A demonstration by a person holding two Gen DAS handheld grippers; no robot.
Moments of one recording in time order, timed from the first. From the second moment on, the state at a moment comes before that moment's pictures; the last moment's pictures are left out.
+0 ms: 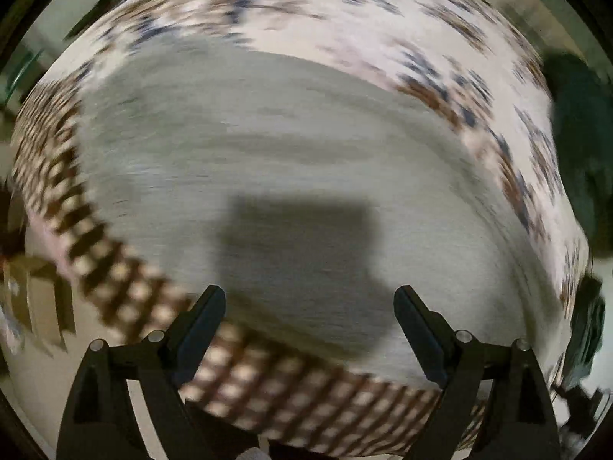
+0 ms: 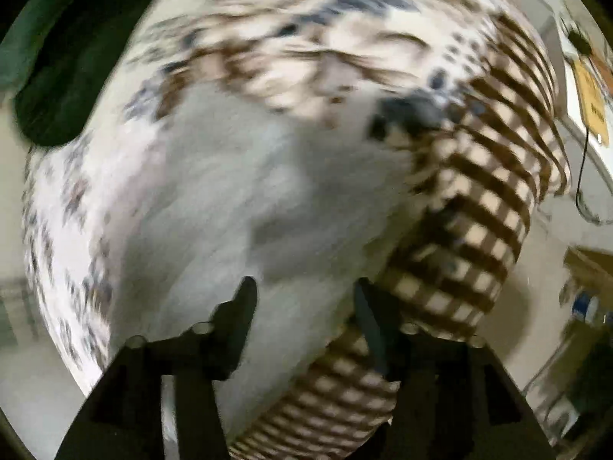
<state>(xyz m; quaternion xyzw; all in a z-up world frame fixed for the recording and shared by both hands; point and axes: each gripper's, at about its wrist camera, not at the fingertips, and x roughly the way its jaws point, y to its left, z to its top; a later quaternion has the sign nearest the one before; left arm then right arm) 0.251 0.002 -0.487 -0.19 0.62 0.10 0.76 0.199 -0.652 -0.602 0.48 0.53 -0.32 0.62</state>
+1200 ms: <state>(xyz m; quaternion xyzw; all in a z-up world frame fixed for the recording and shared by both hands) 0.281 0.245 -0.530 -0.28 0.60 0.14 0.73 0.270 -0.295 -0.654 0.45 0.65 -0.16 0.59</state>
